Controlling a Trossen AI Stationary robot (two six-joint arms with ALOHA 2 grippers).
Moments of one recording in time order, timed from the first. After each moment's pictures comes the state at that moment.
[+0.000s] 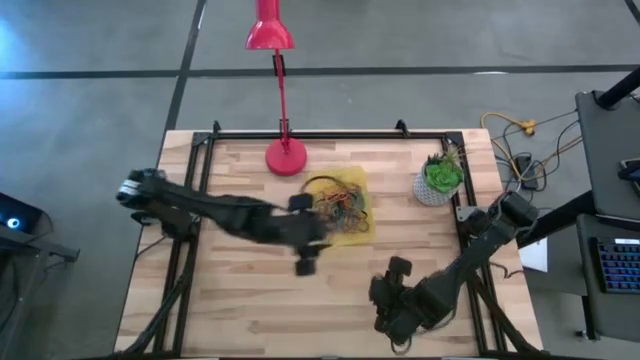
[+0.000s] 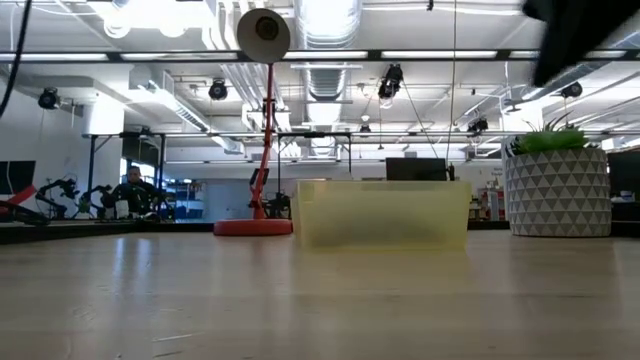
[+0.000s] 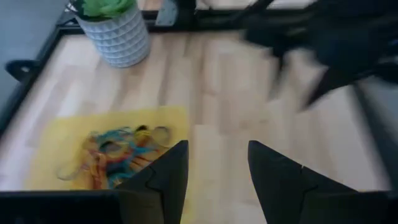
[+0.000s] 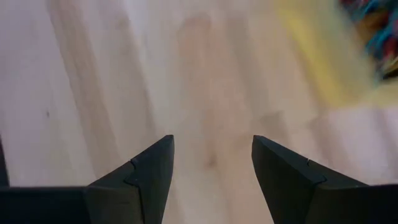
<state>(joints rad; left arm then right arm) -0.28 1.59 1.55 -0.63 -0.32 -0.19 0.72 1.82 1.40 -0.96 0.48 0.99</state>
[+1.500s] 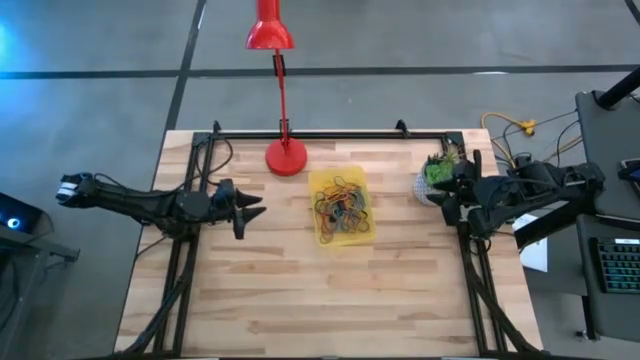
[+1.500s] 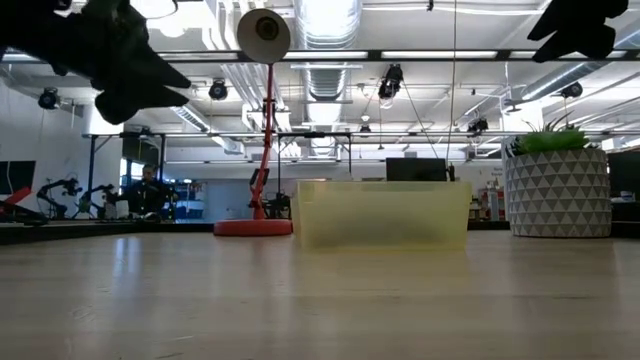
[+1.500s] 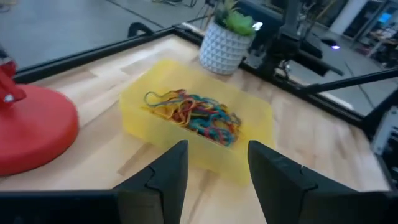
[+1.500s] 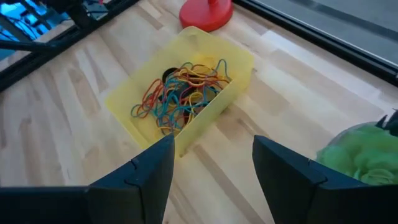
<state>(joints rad) -0.17 0.55 0.36 -0.10 -0.45 -0.51 0.26 0.61 0.91 -1.07 0.50 0.81</state>
